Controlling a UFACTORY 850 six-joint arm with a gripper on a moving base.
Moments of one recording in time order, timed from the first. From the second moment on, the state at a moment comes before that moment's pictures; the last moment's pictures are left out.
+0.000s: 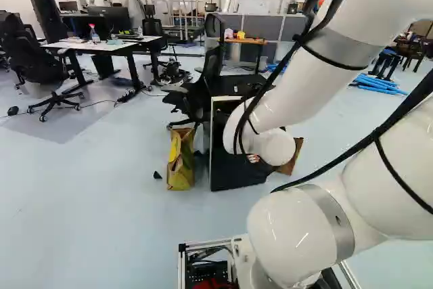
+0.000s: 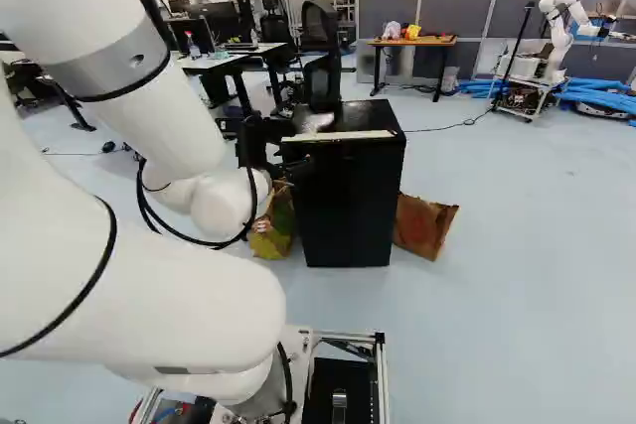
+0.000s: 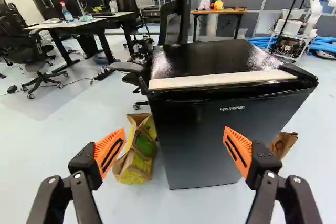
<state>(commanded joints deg) 7.7 15.3 -5.6 9.4 50.0 0.0</state>
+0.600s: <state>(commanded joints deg) 15.0 14.6 -6.2 22.3 50.1 0.0</state>
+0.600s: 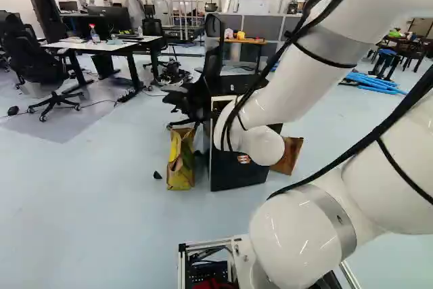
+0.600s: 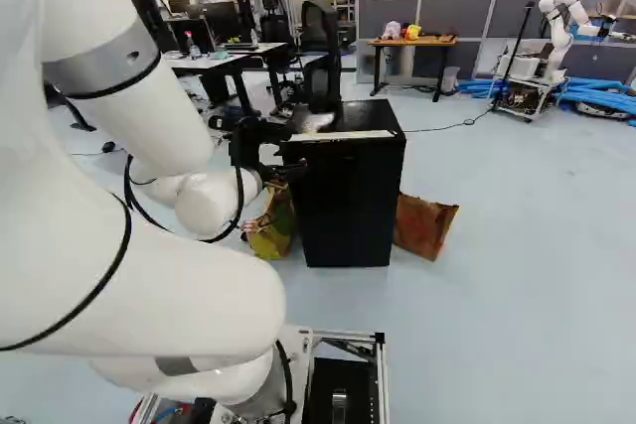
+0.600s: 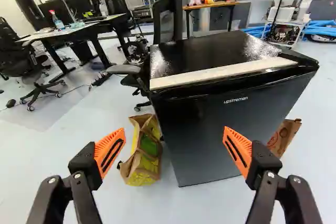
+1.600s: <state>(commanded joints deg) 27.6 6.5 -8.6 46.6 52.8 0.0</state>
